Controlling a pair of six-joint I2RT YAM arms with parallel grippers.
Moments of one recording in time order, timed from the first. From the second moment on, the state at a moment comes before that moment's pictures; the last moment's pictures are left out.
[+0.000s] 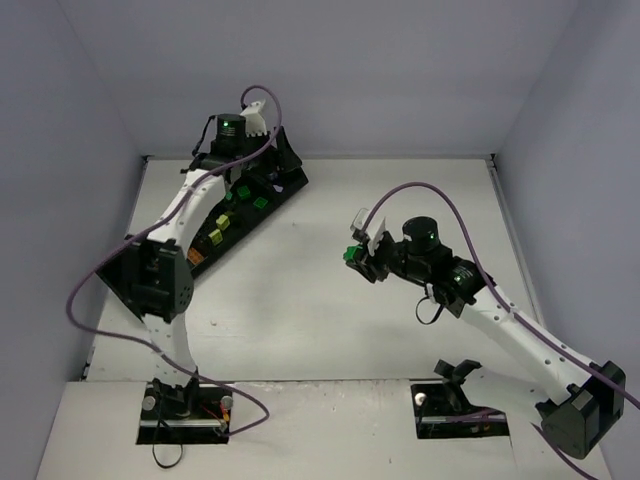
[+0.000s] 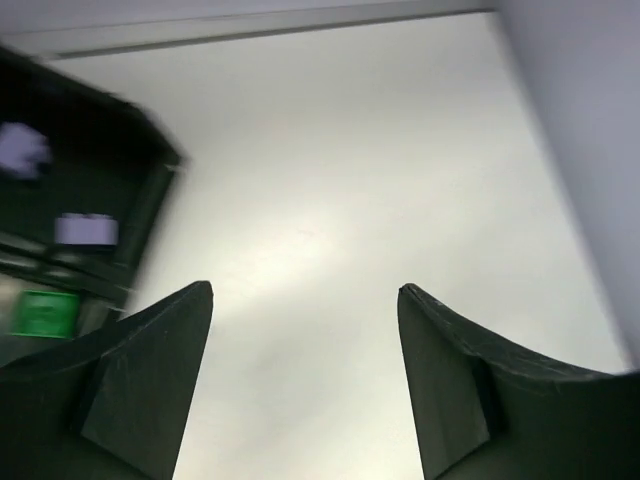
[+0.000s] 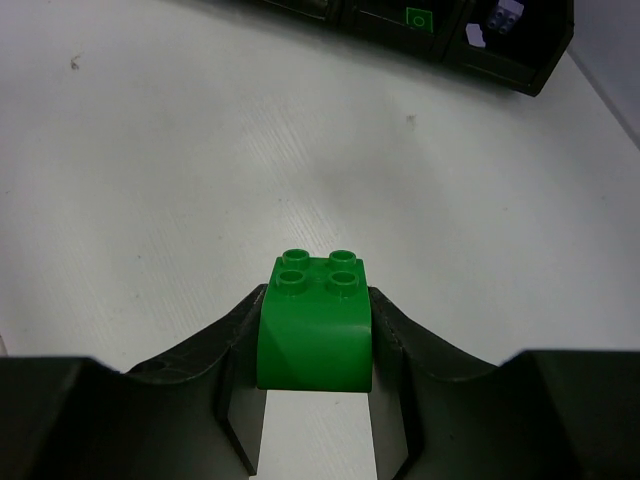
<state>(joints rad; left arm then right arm) -0.26 1.98 1.85 -0.36 0.37 -0.33 0.63 1.03 0.86 -0.27 -0.34 -0.32</state>
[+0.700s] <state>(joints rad) -0.42 1.50 1.36 -0.29 0.88 -0.35 0.60 1.08 0.94 -0.36 -0.62 -0.40</state>
